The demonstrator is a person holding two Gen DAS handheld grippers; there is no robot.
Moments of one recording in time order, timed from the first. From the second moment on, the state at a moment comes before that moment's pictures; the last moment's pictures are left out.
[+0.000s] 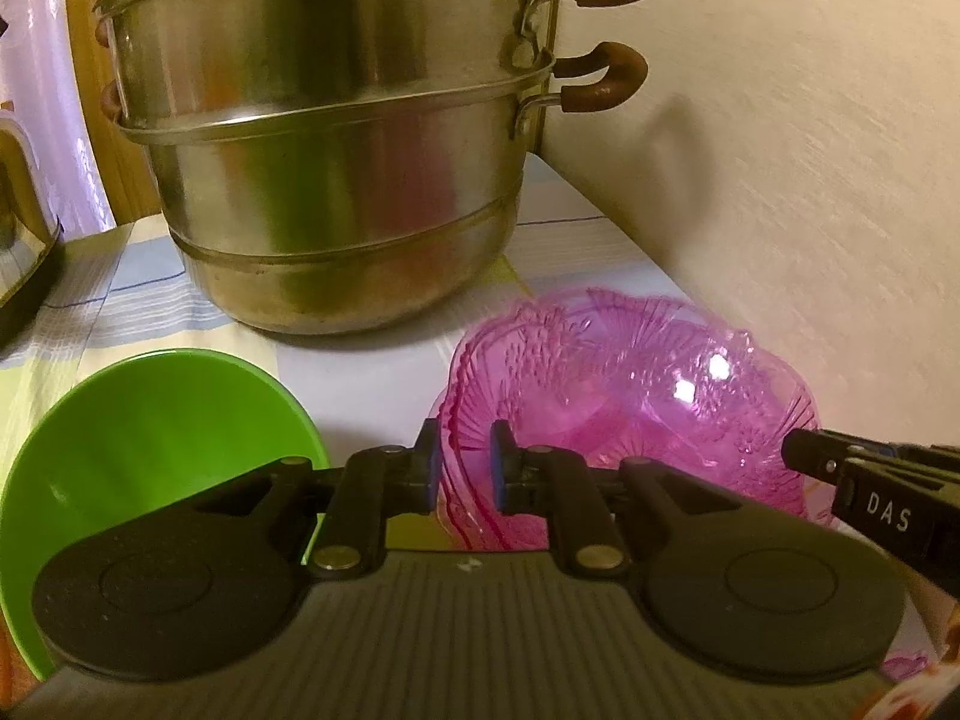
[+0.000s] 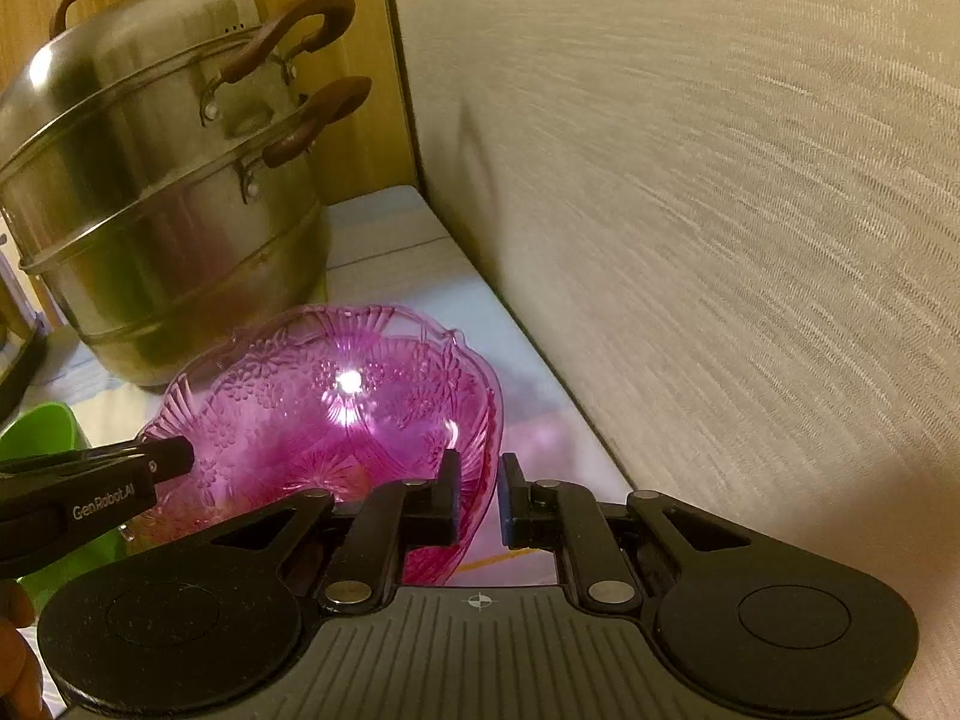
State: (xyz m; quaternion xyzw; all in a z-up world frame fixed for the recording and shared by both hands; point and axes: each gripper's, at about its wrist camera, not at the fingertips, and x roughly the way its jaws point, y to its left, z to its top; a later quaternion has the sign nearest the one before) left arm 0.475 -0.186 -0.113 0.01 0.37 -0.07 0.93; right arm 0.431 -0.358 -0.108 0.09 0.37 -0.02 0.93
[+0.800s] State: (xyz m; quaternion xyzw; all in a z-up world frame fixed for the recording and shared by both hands) left arm 0.412 -0.175 -0.078 -0.02 0.33 -0.10 0.94; right arm 0.400 -0.368 -0.084 0.13 0.34 -0.03 0.93
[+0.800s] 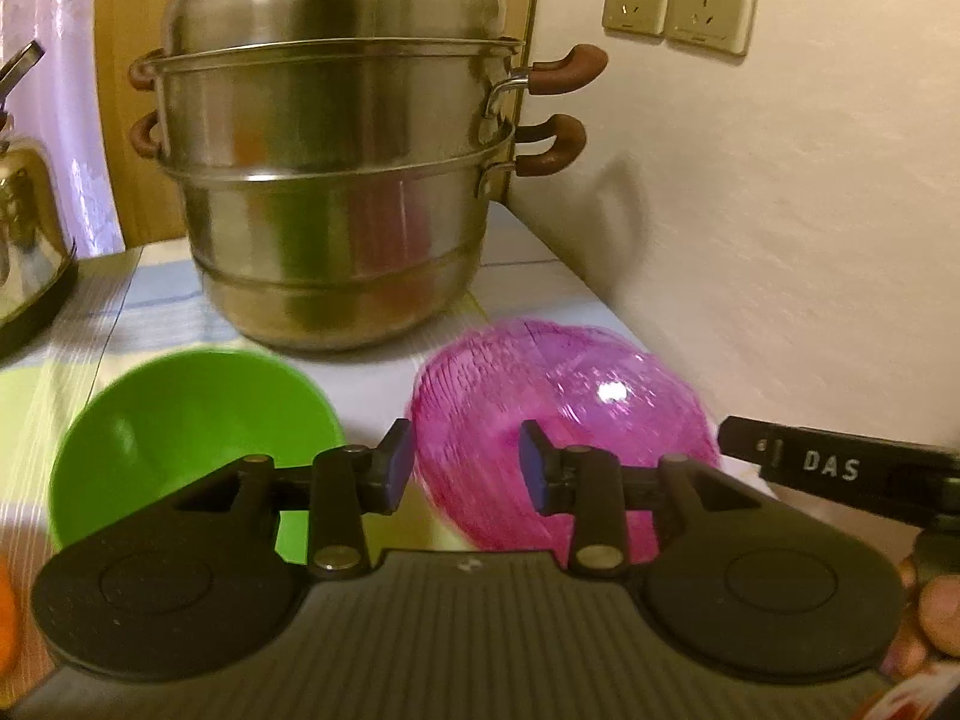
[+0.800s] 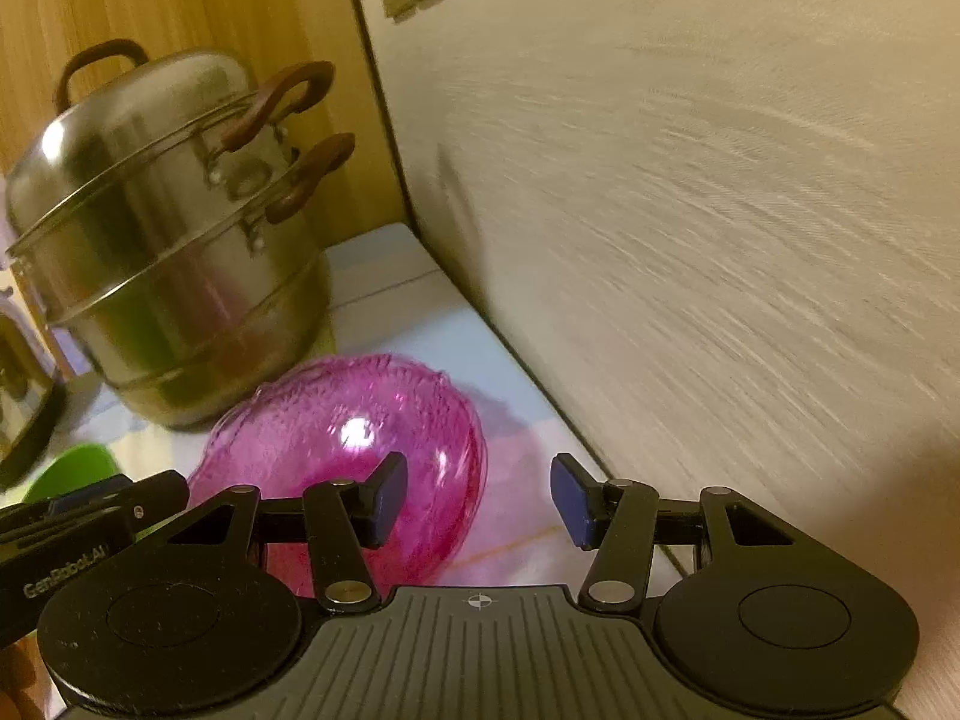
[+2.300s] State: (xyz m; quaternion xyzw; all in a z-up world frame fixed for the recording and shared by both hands) left arm 0.210 -0.142 -0.063 -0.10 0.37 -0.11 0.92; right arm 0.162 -0.376 -0.053 0.16 0.36 -0.08 0.92
